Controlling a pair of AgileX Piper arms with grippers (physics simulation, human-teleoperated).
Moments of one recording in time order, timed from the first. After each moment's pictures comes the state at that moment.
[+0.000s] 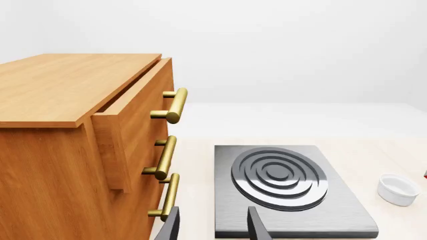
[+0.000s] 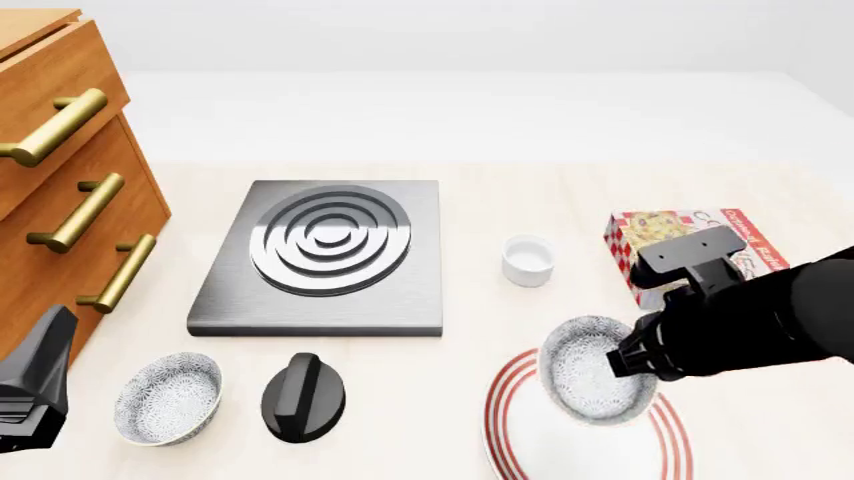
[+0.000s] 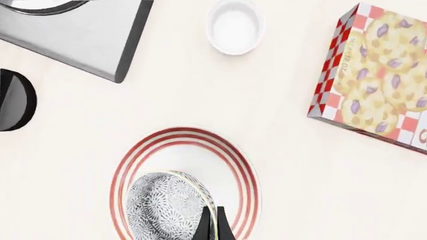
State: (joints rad) left arm 0.00 0.01 0.00 0.00 0.00; right arm 0.40 1.13 -0.60 0.62 0.05
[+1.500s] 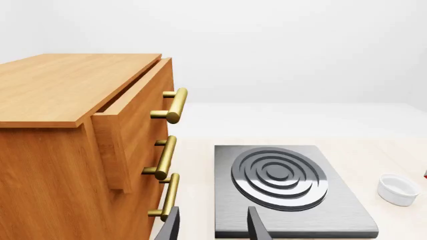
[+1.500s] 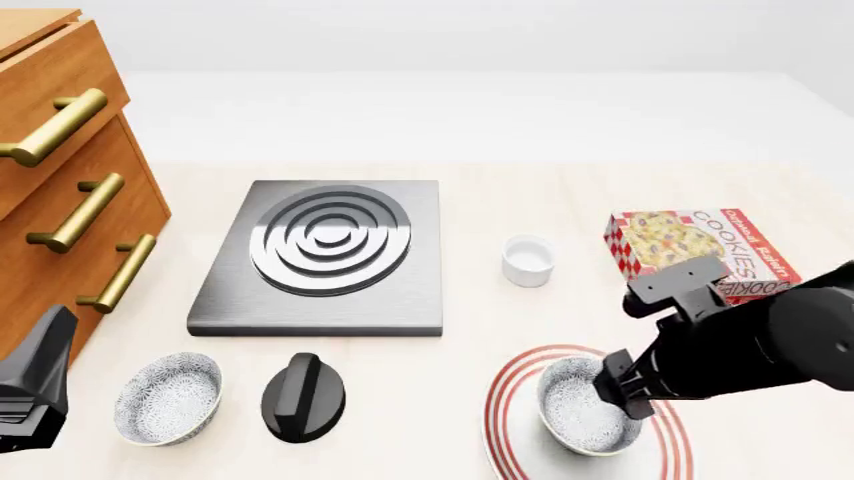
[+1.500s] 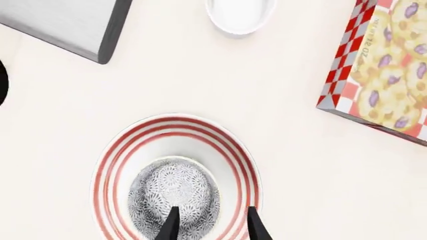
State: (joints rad) left arm 0.00 0.01 0.00 0.00 0.00; right arm 0.39 1.19 -0.53 0.56 0.01
